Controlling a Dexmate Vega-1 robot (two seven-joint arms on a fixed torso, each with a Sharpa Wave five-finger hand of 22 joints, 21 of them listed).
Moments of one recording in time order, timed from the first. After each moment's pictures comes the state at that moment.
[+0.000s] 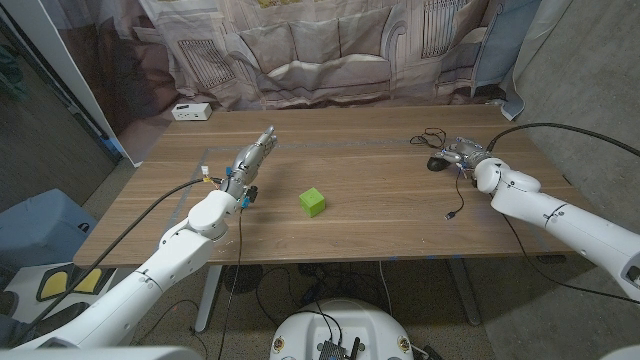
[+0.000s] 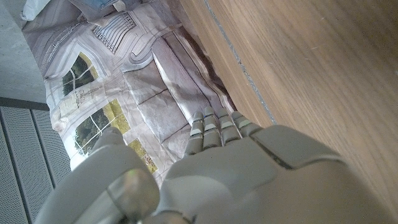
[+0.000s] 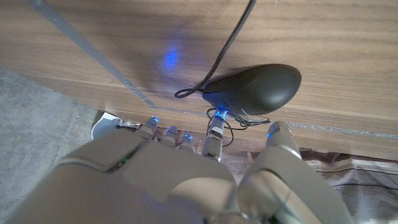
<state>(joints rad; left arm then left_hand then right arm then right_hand) 1.04 0.66 0.35 -1.67 -0.47 -0.18 0.18 0.27 0.03 0.17 0.01 0.19 0.22 0.10 0.19 0.17 0.21 0.08 0.22 0.20 0.10 0.08 0.19 0.17 -0.03 0.05 0.20 0.17 -0.60 -0.86 -0.72 -1.43 -0.28 -0.46 -0.04 0.22 0.09 0.22 -0.14 0.18 0.46 -0.11 0.23 0.19 -0.16 -0.01 0.22 0.20 -0.17 0.05 0.23 0.22 -0.17 0.11 0.21 0.18</state>
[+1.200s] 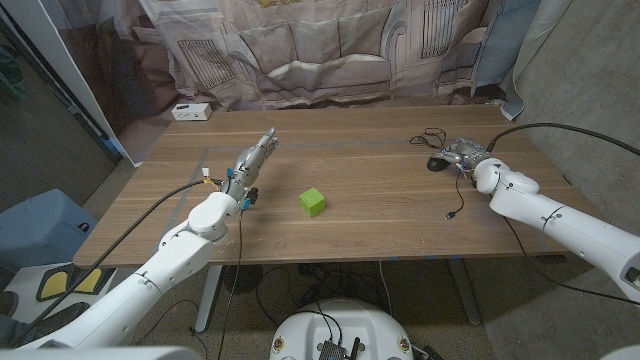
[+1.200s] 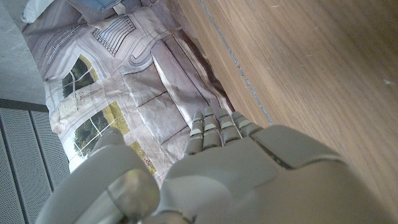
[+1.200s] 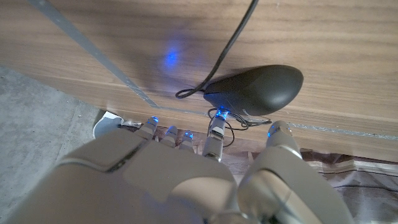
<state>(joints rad) 1.05 0.67 0.35 -1.68 -0.48 -0.17 0.18 0.26 0.04 0.17 0.01 0.19 0.22 0.10 0.19 0.17 0.21 0.08 0.22 0.20 0.10 0.08 0.19 0.17 -0.03 0.05 0.20 0.17 -0.60 -0.86 -0.75 -1.43 -0.29 -0.48 -0.02 0.23 0.09 0.22 -0.14 0.18 0.48 -0.13 0.23 0.19 -0.14 -0.01 0.22 0.20 -0.17 0.05 0.23 0.22 -0.17 0.11 0.21 0.18</state>
